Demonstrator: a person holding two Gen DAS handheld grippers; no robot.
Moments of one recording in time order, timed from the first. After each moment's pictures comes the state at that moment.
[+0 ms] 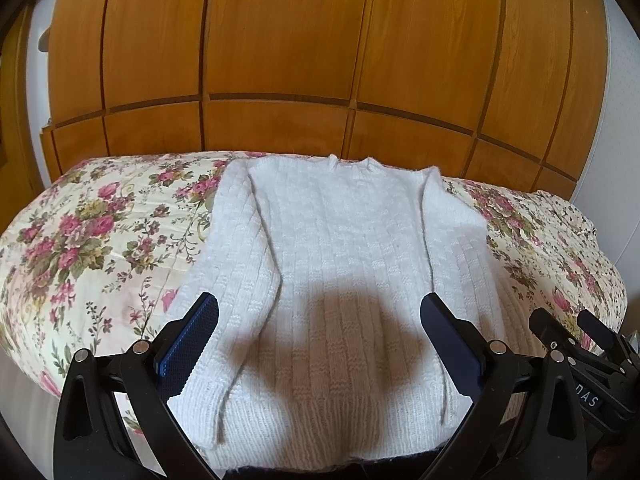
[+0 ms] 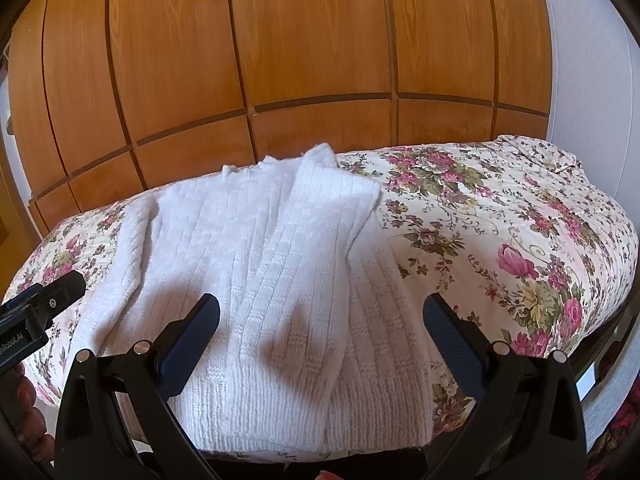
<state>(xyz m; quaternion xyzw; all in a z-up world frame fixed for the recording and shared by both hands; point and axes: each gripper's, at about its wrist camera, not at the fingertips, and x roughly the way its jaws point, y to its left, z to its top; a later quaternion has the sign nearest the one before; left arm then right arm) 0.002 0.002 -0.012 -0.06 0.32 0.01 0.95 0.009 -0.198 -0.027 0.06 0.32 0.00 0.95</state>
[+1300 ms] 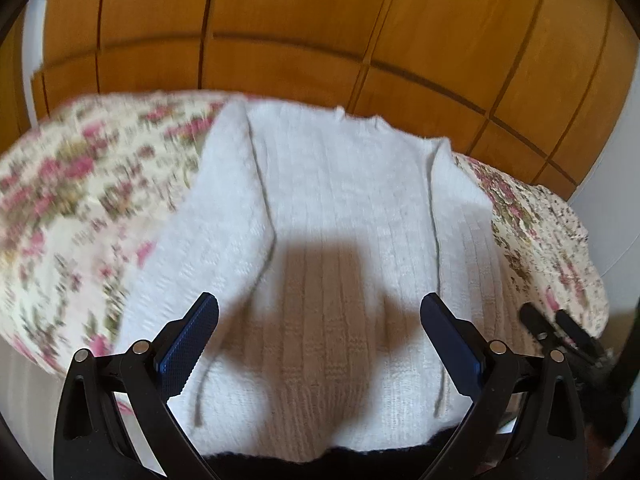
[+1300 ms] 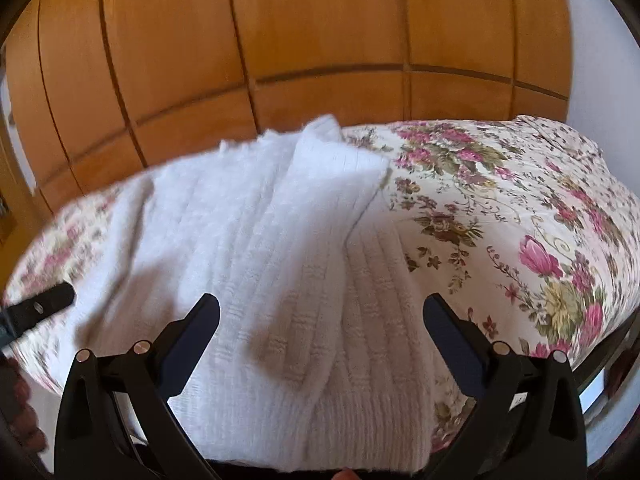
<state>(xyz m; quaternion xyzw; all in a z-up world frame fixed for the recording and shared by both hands) 0.035 0.020 -0.043 -0.14 0.40 -0.01 0.90 0.049 -0.217 -0.052 0.04 0.37 0.02 0.93</state>
